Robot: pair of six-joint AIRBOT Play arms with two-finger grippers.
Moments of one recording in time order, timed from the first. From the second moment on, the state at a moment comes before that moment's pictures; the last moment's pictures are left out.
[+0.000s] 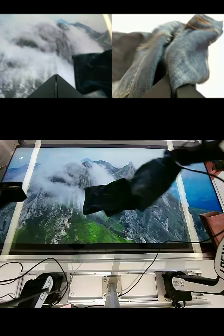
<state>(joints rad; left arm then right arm) 0.21 -0.65 0.99 1.14 -0.88 -1.25 -0.05 -1.41 1.86 -1.38 1.37 1.44</state>
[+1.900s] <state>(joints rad) -0.30 -1.64 0.96 0.27 -0.25 -1.21 -0.26 -0.48 0.64 -1.33 0.93 1.45</state>
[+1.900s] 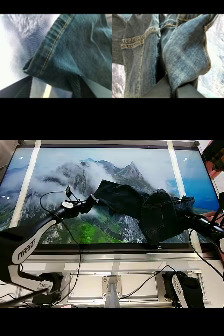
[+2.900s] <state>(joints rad) -0.20 -1.34 1.00 0.59 -0.16 -1.14 -0.26 -0.87 0.65 -1.36 0.50 1.55</state>
